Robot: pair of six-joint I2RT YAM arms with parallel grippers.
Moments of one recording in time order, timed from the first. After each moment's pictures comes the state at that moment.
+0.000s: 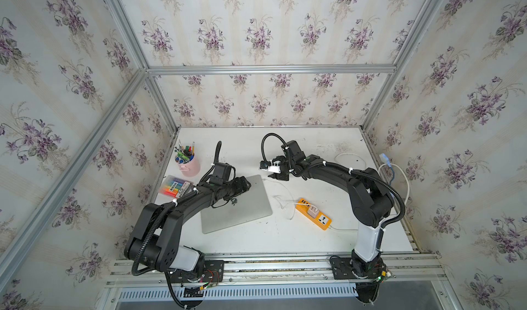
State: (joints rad) left arm -0.31 1.46 0.71 -0.17 0.29 -0.69; right arm 0.63 1.94 1.36 -0.29 -0.36 -0.98
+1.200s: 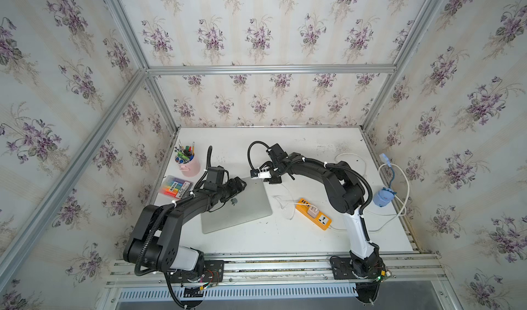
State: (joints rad) left arm -0.23 1.45 0.59 0.01 0.32 -0.74; right arm 0.68 2.22 1.61 -0.50 -0.27 -1.10
